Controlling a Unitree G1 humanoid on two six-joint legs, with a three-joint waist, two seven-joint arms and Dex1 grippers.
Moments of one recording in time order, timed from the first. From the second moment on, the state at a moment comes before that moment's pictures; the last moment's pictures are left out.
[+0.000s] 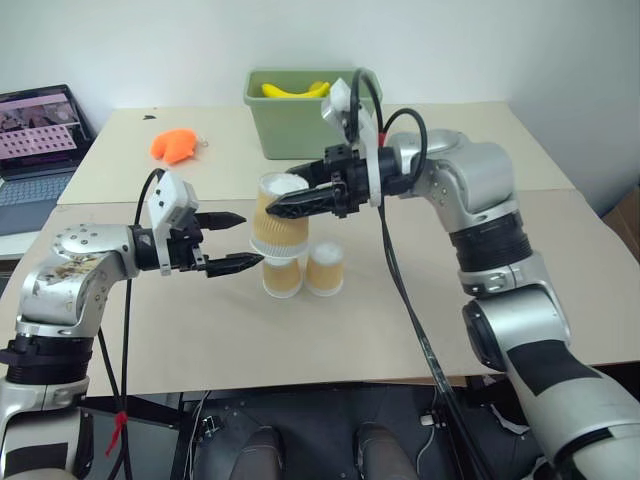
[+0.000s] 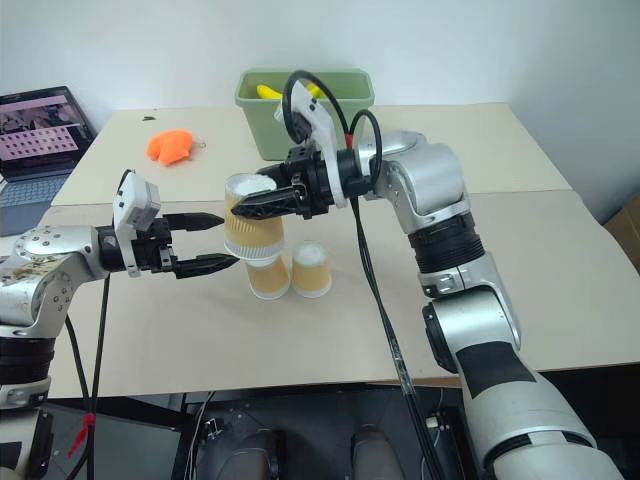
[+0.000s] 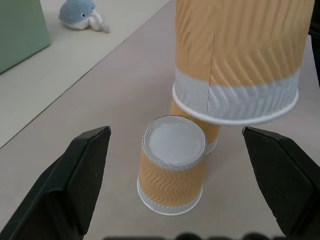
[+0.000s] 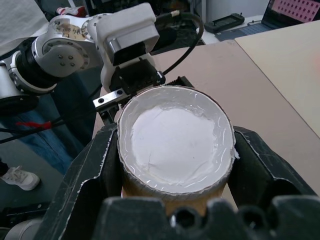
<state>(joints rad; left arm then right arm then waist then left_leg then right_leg) -0.54 0.82 0.09 -0.06 -0.50 0.58 -1.12 -1.24 -0.31 0.19 0.32 0.37 0.82 1.22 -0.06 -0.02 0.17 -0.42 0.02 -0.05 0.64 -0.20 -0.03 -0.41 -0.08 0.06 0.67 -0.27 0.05</state>
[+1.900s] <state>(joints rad) -0.54 0.86 0.10 -0.09 -0.51 0.60 -1.12 -1.22 -0.33 0.18 0.46 0.26 0.59 1.31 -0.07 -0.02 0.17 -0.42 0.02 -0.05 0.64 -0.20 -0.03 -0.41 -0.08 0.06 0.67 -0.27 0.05</state>
